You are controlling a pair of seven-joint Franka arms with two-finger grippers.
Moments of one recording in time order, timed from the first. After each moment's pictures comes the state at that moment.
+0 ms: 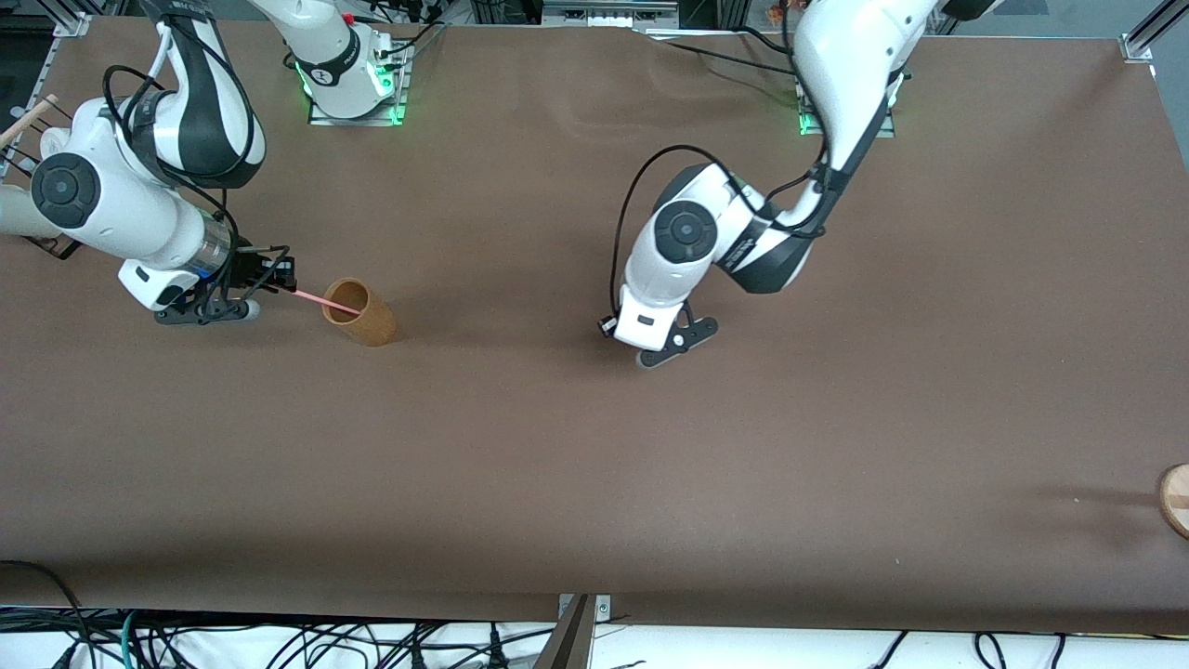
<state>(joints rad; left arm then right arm) -0.50 0.70 -0.22 -1.49 0.00 2.23 -1.23 0.03 0.09 0.03 -2.11 0.06 2.09 -0.04</state>
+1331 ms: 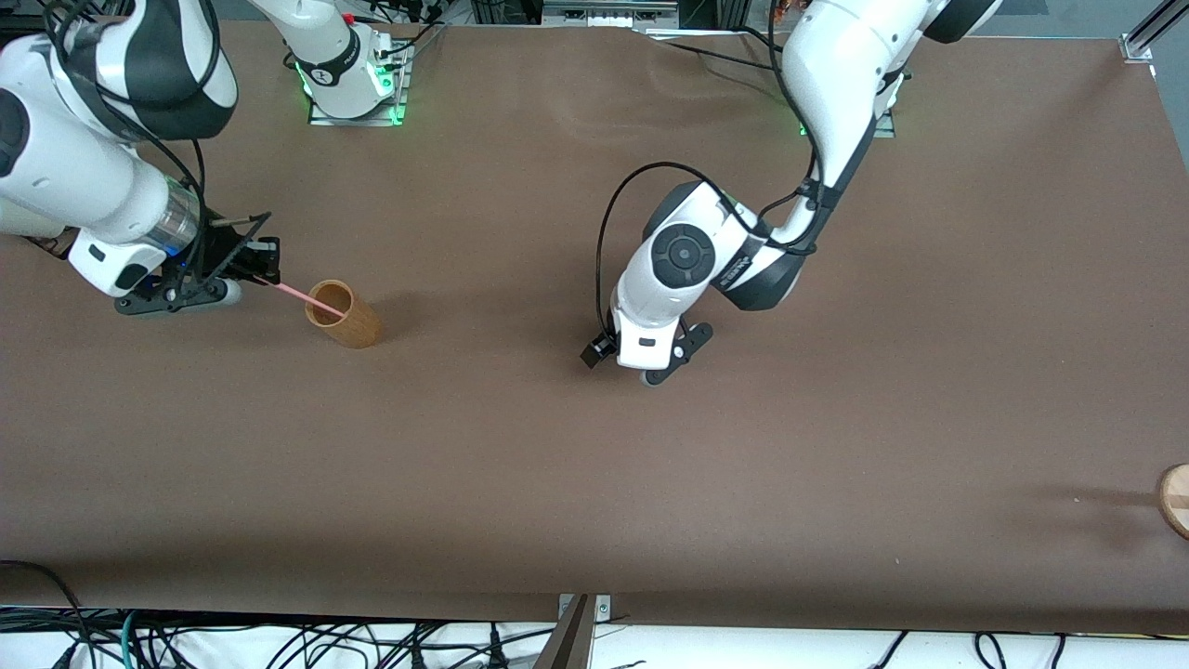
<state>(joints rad) -0.48 0.72 -0.19 -1.33 -0.11 2.09 -1.32 0.03 0.06 0.11 -1.84 0.06 1.84 -0.04</state>
